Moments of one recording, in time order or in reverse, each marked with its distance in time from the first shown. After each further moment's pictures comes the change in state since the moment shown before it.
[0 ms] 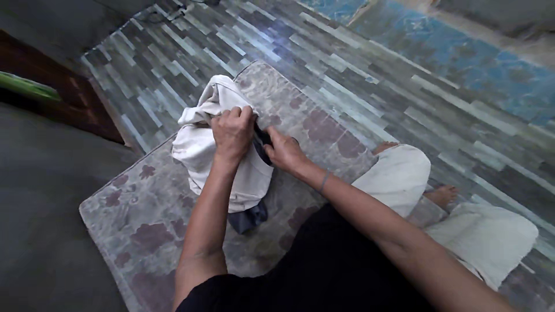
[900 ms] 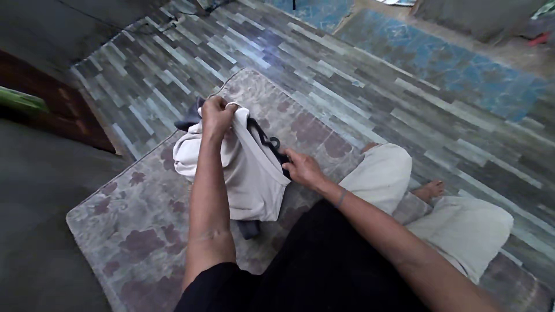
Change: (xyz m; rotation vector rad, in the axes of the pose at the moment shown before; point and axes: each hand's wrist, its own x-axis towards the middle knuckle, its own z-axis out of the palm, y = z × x) left_hand 0.047 -0.021 0.017 -0.593 -0.361 -0.595; right_hand -0.062 0.068 -0.010 0.004 -0.006 0.084
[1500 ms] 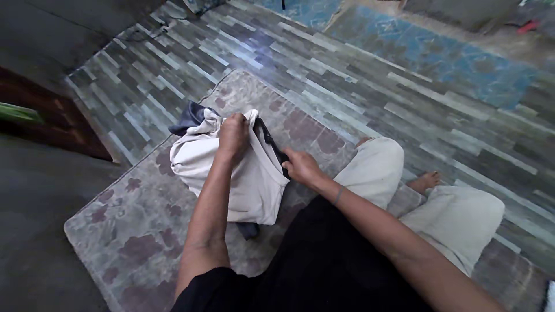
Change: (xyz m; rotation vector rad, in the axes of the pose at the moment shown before) left_hand -0.032 0.002 0.052 0.337 -0.125 0.323; right_hand -0.011 0.002 -0.007 -0.075 -0.002 0.102
